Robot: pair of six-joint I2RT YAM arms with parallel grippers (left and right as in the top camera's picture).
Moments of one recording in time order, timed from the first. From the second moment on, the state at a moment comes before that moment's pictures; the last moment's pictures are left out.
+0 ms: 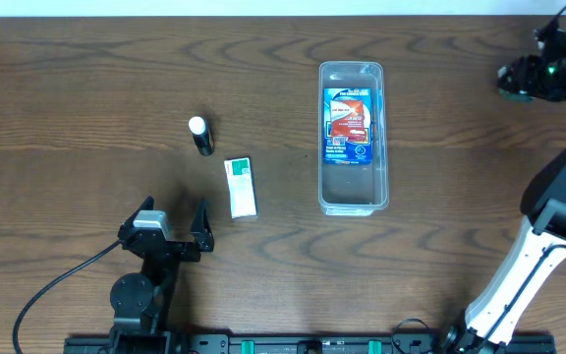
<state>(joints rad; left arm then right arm) -0.07 0.01 0.02 -0.11 0.06 -0.17 -0.40 2.38 2.27 -1.17 -0.33 -0.19</state>
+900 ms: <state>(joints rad) -0.07 0.01 0.02 -0.11 0.06 -0.17 0.20 2.38 2.43 -1.38 -0.34 0.06</state>
